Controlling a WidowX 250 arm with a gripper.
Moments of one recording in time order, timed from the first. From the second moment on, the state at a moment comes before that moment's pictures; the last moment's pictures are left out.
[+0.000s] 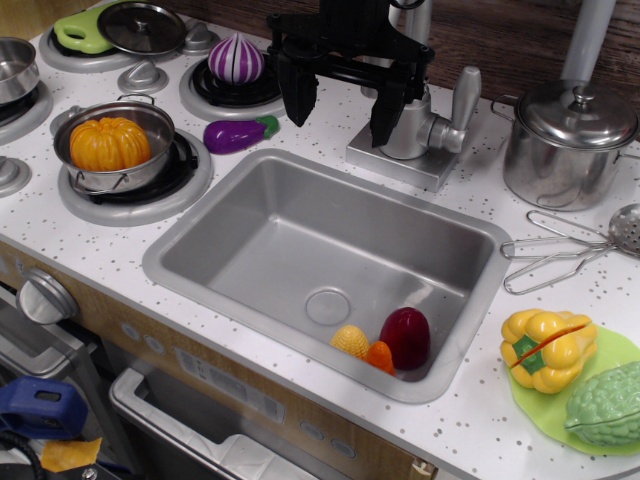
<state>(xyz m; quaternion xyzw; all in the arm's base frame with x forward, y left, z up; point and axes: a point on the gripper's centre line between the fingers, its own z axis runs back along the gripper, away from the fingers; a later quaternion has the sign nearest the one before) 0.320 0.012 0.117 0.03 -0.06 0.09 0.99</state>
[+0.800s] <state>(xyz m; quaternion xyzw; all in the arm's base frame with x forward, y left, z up) 0.327 0.016 0.090 0.06 -0.11 0.11 0.99</state>
